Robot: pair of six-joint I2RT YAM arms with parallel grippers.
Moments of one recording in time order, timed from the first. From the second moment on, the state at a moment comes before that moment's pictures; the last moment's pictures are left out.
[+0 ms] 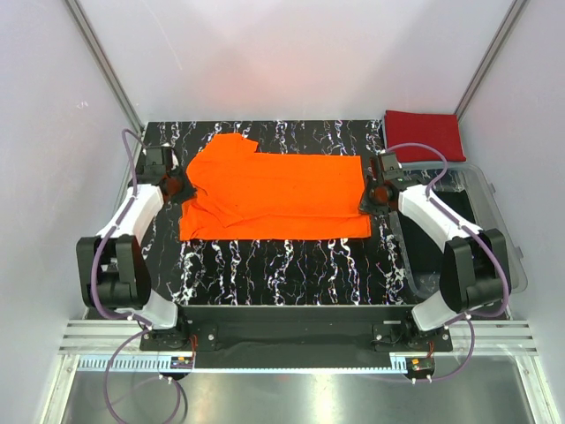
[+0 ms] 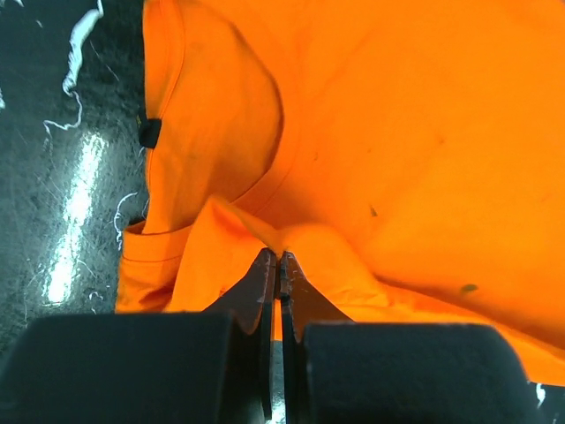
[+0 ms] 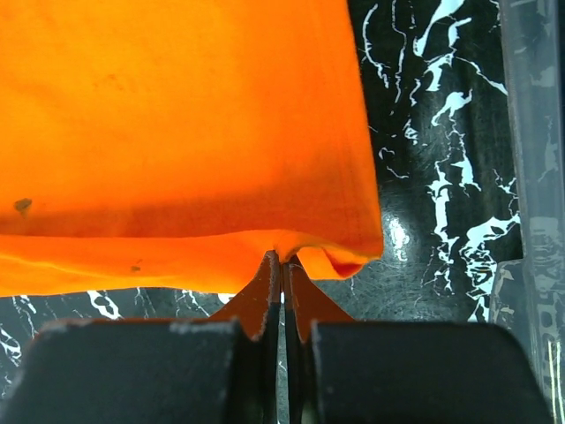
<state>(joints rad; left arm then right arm) 0.04 1.51 1.10 -0.47 0.08 -0.45 0.26 1.54 1.10 -0.58 0.04 0.55</state>
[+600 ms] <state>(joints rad) 0.04 1.72 1.27 -0.48 0.10 -0.42 0.26 1.64 1.11 -0.58 0.09 0.55</state>
